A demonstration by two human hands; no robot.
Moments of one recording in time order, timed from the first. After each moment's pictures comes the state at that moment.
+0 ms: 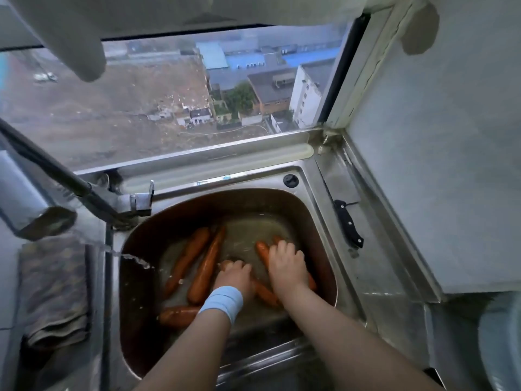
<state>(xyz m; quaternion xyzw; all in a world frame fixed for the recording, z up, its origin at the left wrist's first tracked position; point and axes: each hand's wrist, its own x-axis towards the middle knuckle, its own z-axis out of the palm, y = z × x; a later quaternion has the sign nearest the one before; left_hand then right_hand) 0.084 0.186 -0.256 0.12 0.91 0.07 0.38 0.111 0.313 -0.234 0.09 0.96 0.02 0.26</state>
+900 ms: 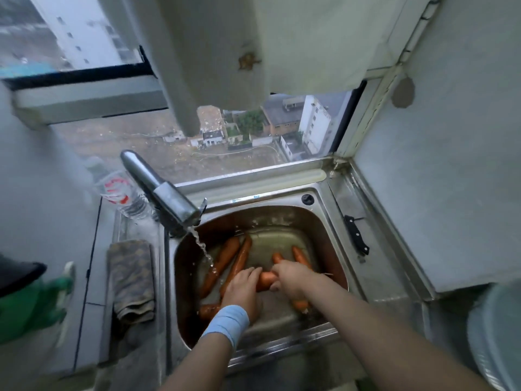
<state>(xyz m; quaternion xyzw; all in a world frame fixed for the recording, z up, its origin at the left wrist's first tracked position) 0.127 0.118 -0.158 0.16 0.93 0.15 0.28 0.104 0.281 -0.135 0.00 0.90 -0.12 0.42</state>
